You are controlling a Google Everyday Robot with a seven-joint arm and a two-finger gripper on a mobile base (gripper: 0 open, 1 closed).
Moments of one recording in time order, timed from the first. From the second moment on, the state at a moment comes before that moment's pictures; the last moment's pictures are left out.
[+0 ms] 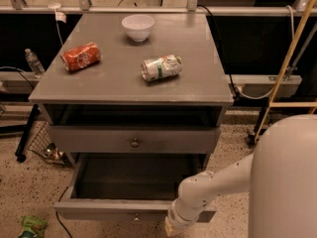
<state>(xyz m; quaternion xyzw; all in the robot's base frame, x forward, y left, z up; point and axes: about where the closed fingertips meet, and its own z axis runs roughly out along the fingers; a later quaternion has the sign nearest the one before) 0.370 -0.044 0.387 0.16 -0.97 -0.16 0.06</state>
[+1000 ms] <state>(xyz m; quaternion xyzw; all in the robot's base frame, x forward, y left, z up) 0.421 -0.021 0.378 0.17 -0.96 -0.21 -0.04</state>
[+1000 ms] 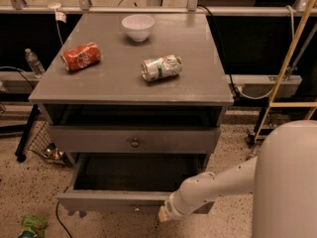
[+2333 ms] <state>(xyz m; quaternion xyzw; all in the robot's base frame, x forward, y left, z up) 0.490 0.037 0.391 0.24 -0.92 -0.25 -0.16</state>
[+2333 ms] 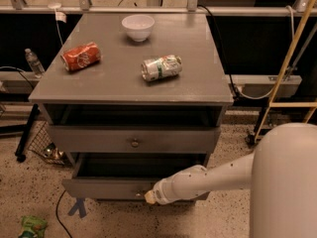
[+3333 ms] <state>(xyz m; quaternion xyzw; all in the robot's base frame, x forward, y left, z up) 0.554 0.063 0.398 0.29 -0.90 -0.24 -0.23</state>
